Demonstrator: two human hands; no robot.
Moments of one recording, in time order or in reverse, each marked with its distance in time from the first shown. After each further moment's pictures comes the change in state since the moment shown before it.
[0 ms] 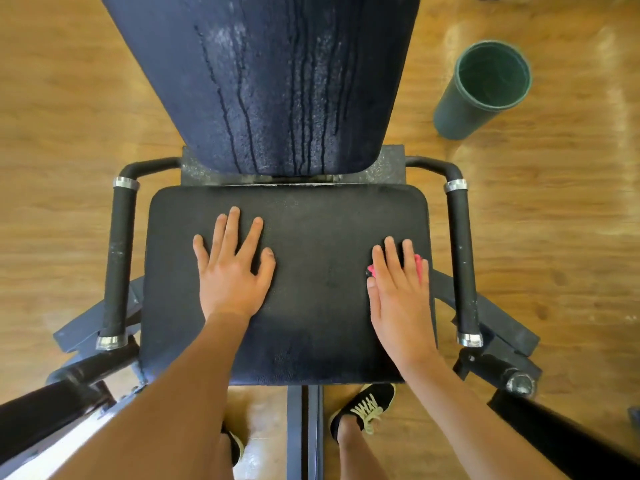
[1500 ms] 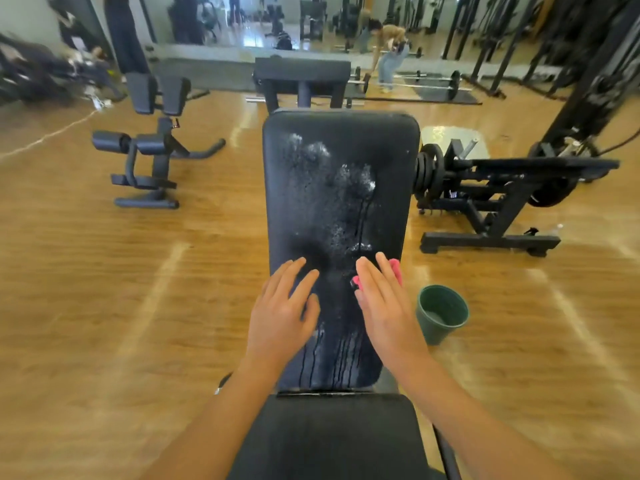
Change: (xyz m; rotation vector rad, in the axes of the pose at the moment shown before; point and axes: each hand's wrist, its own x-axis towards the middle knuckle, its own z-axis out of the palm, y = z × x) left_hand 0.160 0.060 -0.338 -0.279 0.626 0.491; right_hand 0.144 -0.144 -0.345 0.093 0.932 -0.471
